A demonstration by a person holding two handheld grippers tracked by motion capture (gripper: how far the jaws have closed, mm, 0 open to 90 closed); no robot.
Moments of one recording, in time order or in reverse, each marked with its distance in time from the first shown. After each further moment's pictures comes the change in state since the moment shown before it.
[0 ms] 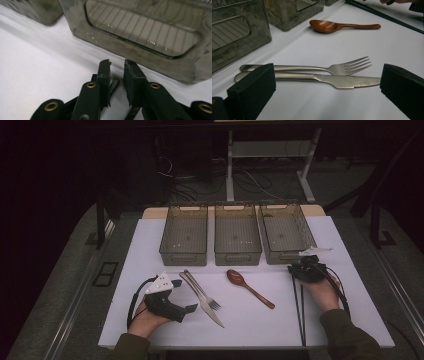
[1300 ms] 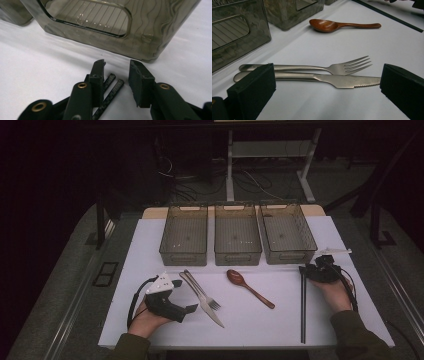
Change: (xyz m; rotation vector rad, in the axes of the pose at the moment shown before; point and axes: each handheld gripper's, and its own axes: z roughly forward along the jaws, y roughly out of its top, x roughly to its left) left arm 0.000 0.000 0.001 0.005 0.001 0.002; right arm -0.032 -0.015 -0.011 0.000 -0.028 0.091
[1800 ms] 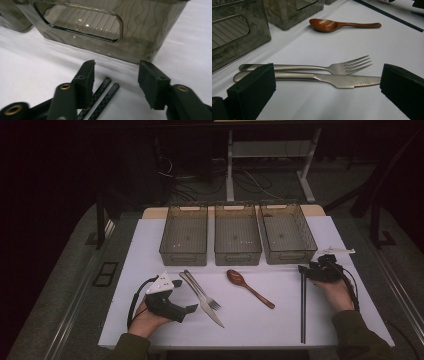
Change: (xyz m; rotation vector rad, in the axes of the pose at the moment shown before) left arm 0.000 0.000 0.000 -0.003 -0.001 0.000; right arm -0.006 -0.001 -0.001 -0.034 0.020 0.032
